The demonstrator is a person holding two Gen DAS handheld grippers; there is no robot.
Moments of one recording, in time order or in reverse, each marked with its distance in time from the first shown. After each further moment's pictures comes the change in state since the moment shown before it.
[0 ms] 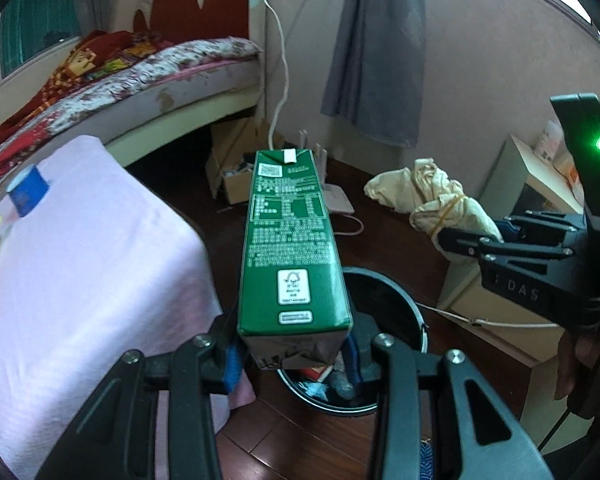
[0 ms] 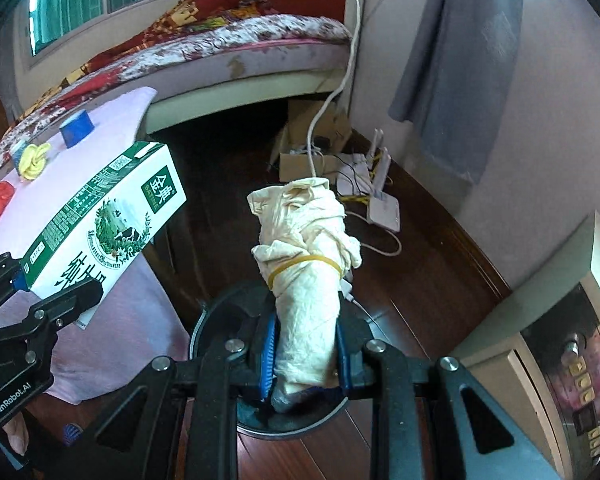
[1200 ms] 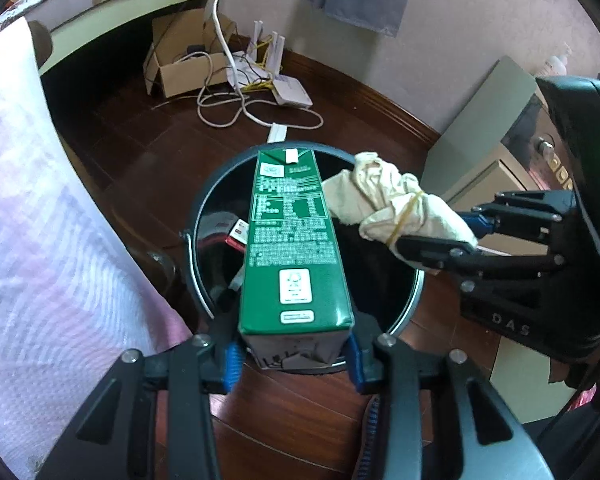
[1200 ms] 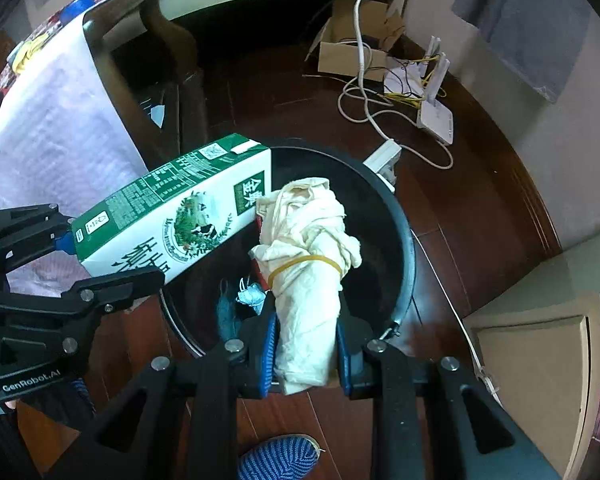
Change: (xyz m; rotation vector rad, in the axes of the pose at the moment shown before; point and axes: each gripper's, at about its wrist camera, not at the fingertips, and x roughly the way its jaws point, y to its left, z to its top) left arm 0.105 -0.018 -0.057 -0.011 0.332 -0.188; right arm 0.111 0.010 -0.068 -0.132 0.313 0.120
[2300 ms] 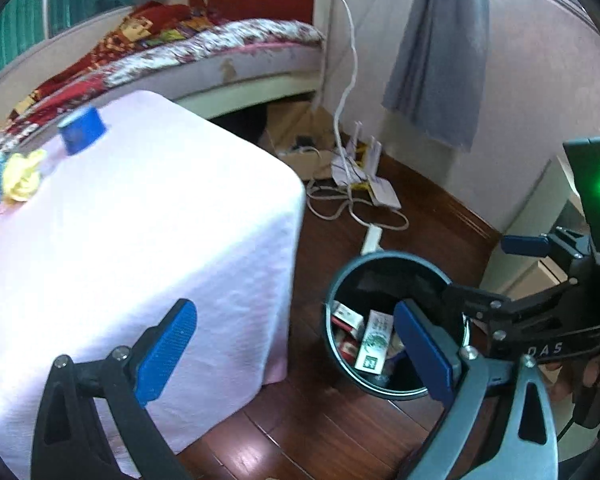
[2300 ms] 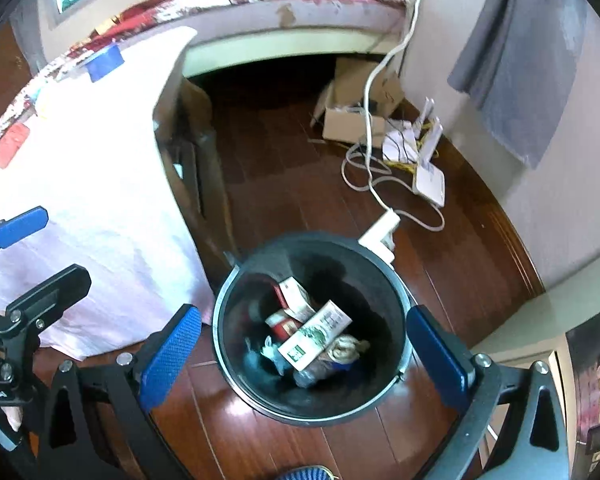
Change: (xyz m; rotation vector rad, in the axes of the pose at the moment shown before) left arm -0.140 0.054 -0.017 -0.165 -0.339 0.290; right arm -0.087 0.044 0.041 -0.004 -0.208 -0.024
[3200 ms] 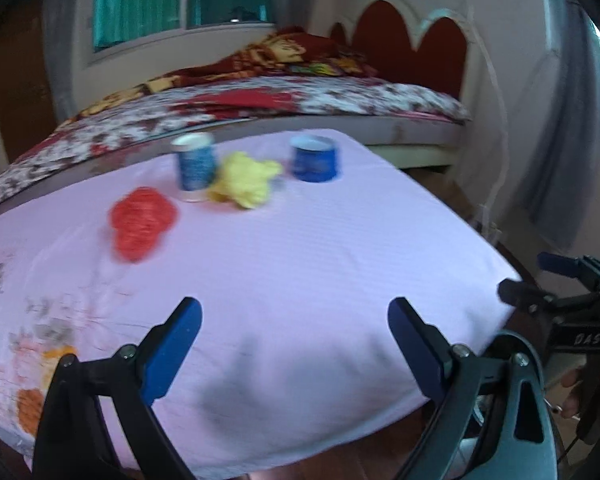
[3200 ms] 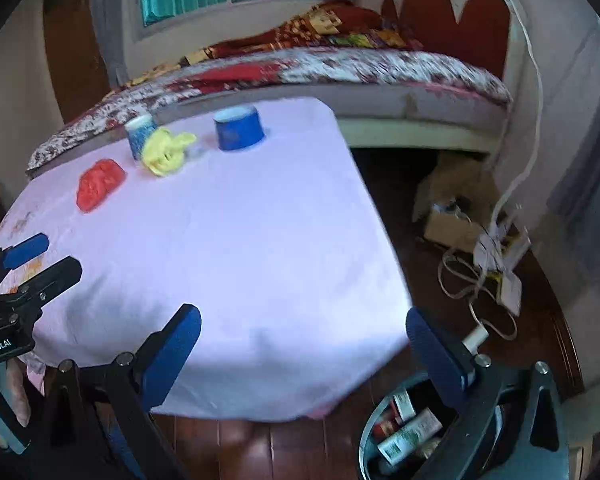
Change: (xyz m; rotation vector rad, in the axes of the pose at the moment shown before) left arm -0.074 0.207 -0.003 -0.275 -0.151 0.313; right arm -0.015 0.191 0.114 -0.169 -0.215 0.205
